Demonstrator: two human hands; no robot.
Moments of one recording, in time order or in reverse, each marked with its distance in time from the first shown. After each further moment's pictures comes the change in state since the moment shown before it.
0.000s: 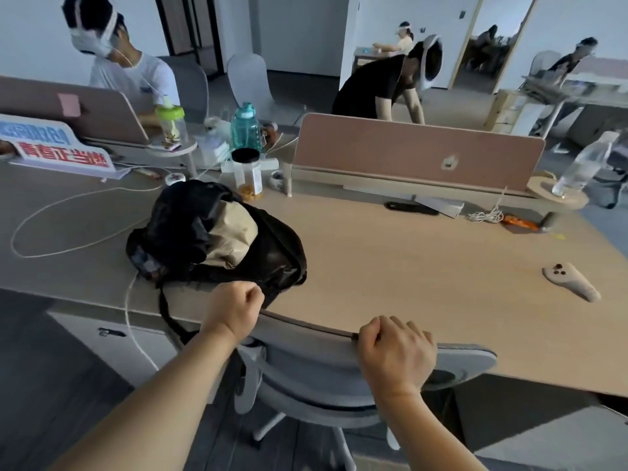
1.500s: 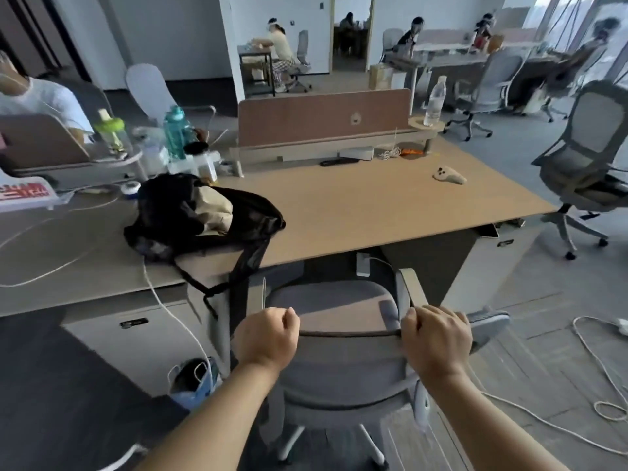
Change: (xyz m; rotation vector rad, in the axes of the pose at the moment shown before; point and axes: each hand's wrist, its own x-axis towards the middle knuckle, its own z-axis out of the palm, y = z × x) left_hand -0.254 -0.017 -0.117 0.071 -0.198 0.239; right_hand -0.266 -0.050 -0.167 -0.175 0.145 0.234
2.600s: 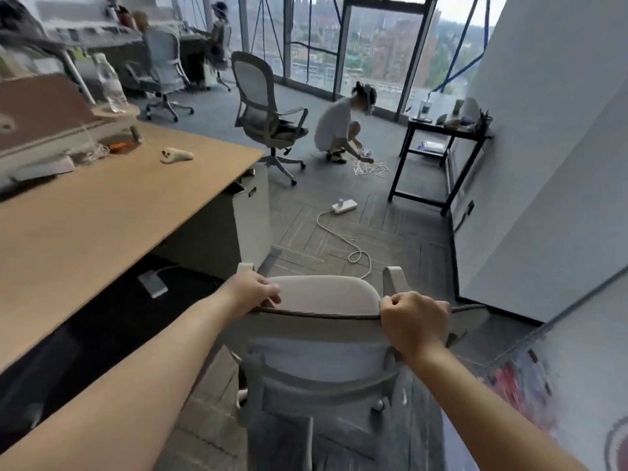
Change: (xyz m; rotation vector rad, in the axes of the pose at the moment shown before) left_hand -0.002 0.186 0.078 -0.136 -1.232 0.478; right_hand -0.146 0.064 -0.169 -0.487 -0.150 0.944
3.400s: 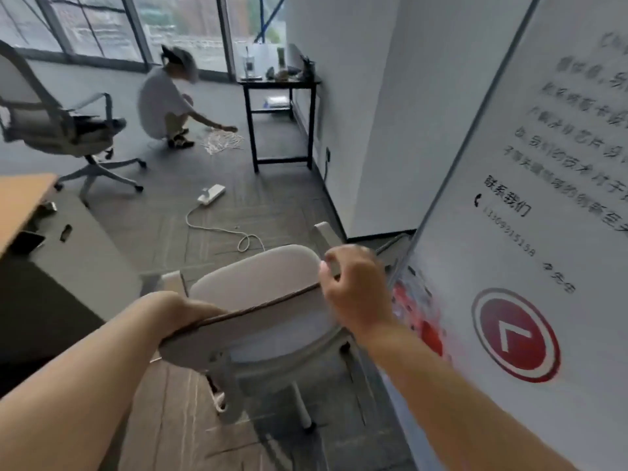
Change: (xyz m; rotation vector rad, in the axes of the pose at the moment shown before) left_hand 0.123 0.153 0.071 0.594 -0.572 -0.269; right_hand 0.053 0.091 -0.035 0.287 0.263 0.267
